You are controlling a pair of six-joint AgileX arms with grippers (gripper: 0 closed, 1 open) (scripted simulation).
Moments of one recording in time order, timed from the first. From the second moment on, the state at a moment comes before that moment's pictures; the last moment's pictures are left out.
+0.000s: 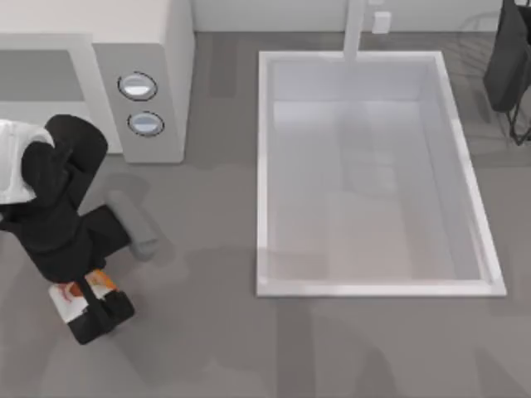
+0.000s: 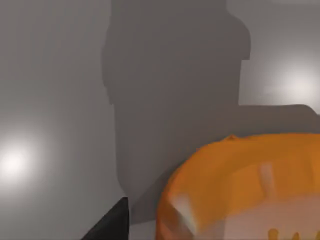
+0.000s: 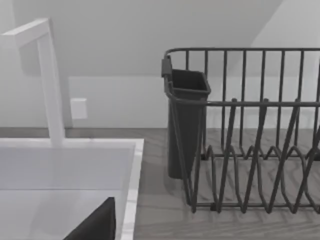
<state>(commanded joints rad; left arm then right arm) -0.26 1.83 0.88 -0.63 0.01 0.72 0.00 0.00 0.00 0.00 0.00 0.00</state>
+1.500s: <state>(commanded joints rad) -0.26 1.61 1.16 -1.10 0.02 0.72 0.00 0.00 0.00 0.00 0.00 0.00</state>
